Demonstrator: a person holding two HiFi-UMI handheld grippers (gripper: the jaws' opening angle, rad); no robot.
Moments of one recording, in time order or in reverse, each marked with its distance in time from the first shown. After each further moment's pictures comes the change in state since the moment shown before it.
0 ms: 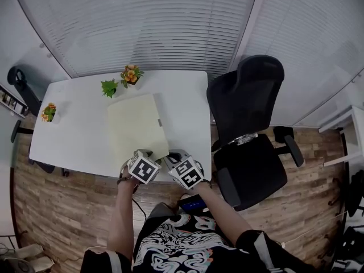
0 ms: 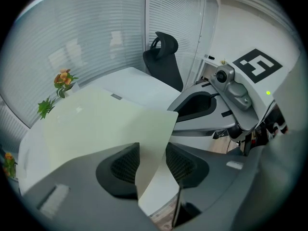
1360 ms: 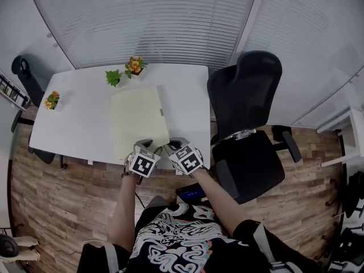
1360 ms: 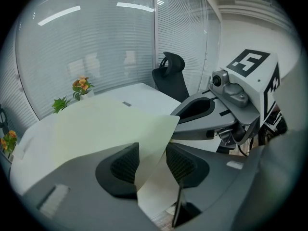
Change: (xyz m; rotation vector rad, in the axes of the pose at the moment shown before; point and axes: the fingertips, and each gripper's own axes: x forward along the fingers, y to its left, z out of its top) left arm -0.006 -0.002 -0.003 -0.094 -0.220 0.118; right arm -0.002 0.002 -0.004 0.004 0.021 -0.010
